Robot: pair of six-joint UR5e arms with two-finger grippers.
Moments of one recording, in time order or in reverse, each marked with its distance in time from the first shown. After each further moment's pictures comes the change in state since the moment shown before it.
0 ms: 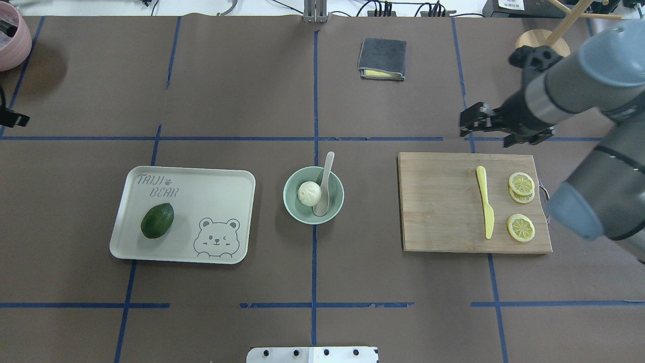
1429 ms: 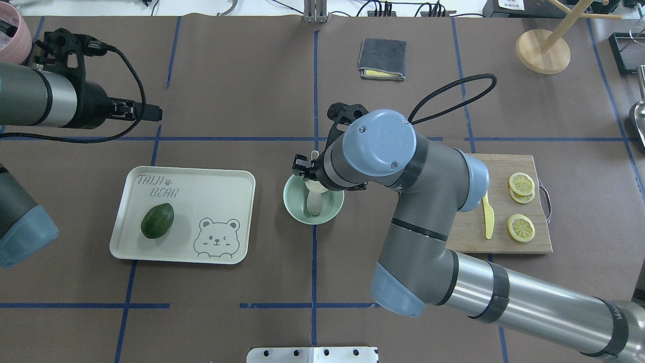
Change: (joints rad) left arm 0.415 -0.195 -0.195 -0.015 0.375 -0.758; right arm -0.478 0.517 -0.250 0.016 -0.374 0.442
